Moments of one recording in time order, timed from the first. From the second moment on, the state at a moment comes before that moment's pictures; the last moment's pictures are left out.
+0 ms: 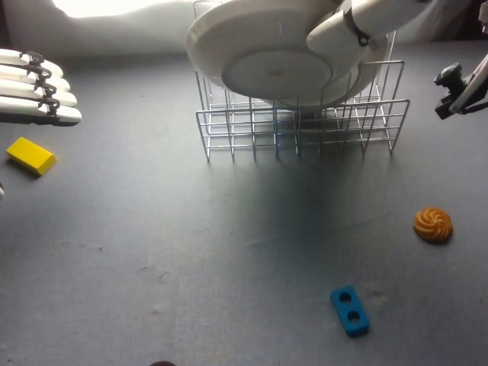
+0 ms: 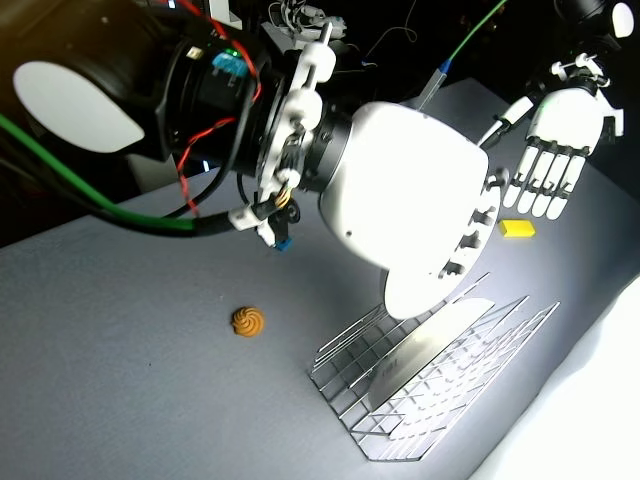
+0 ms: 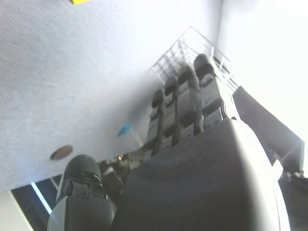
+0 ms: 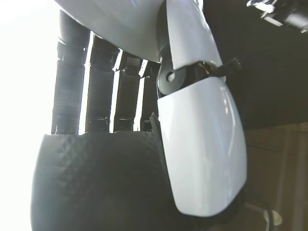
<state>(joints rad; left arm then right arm) 0.83 -1.09 2.05 1.19 -1.28 0.05 -0.17 -1.06 1.11 0.08 0.04 -0.46</state>
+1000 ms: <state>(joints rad) 0.83 -1.09 2.04 1.19 -1.27 0.06 -0.27 -1.13 1.24 0.09 0.06 -0.44</state>
